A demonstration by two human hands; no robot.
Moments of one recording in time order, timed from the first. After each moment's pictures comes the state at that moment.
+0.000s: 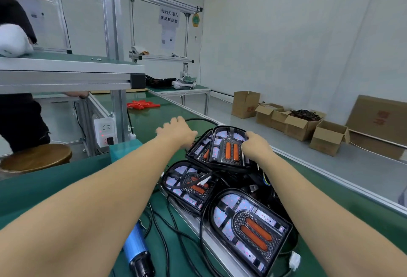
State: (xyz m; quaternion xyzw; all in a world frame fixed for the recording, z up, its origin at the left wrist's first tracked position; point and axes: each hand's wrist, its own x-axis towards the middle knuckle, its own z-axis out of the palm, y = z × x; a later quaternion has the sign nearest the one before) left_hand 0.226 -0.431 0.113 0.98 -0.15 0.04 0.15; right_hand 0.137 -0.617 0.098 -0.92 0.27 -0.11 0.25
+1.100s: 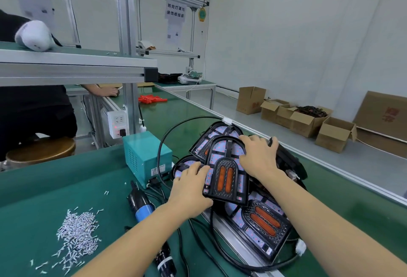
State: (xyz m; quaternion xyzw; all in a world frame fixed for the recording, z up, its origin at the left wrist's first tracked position) left_hand 0.118 -0.395 0.010 0.93 -0.31 0.00 0.19; right_hand 0.107 -0.590 0.060 -0.97 0.18 -0.18 -0.01
